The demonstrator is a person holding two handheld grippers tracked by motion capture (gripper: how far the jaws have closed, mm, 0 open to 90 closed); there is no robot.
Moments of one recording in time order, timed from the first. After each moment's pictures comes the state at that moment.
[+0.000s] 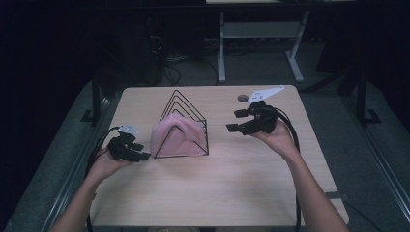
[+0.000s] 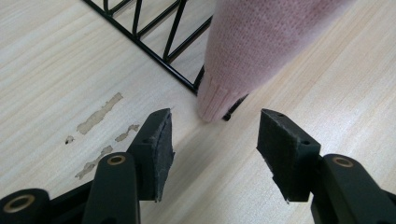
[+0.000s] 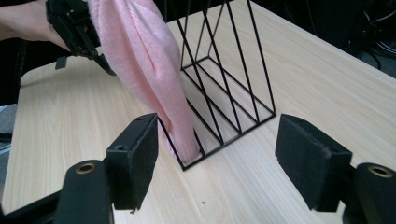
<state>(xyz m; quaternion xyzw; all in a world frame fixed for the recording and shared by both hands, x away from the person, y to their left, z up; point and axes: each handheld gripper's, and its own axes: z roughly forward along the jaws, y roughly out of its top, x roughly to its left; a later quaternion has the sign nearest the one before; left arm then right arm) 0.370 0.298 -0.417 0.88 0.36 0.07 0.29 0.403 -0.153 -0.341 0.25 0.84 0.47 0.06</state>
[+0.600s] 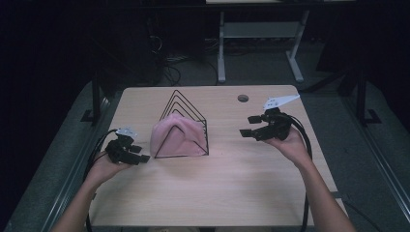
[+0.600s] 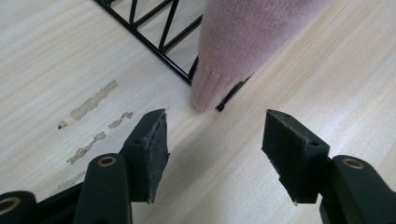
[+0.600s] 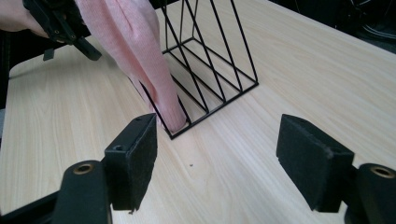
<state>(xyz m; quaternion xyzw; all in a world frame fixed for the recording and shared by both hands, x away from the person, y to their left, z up) 0.361 0.302 -0.419 0.88 0.37 0.07 0.29 0.392 -0.193 -0.361 0.29 0.83 0.47 0.06</state>
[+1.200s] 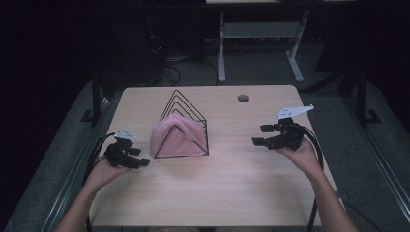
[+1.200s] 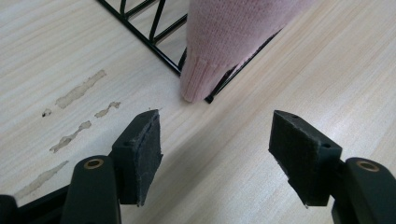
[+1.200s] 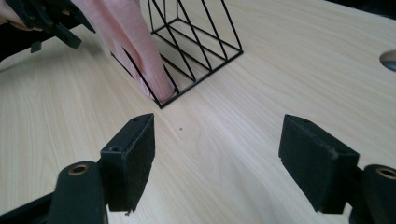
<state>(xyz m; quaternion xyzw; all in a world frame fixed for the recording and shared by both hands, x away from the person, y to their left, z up) 0.351 0.303 -0.423 0.87 0.39 0.06 0.30 0.375 -0.228 -0.386 0.32 0.82 0.46 0.05</state>
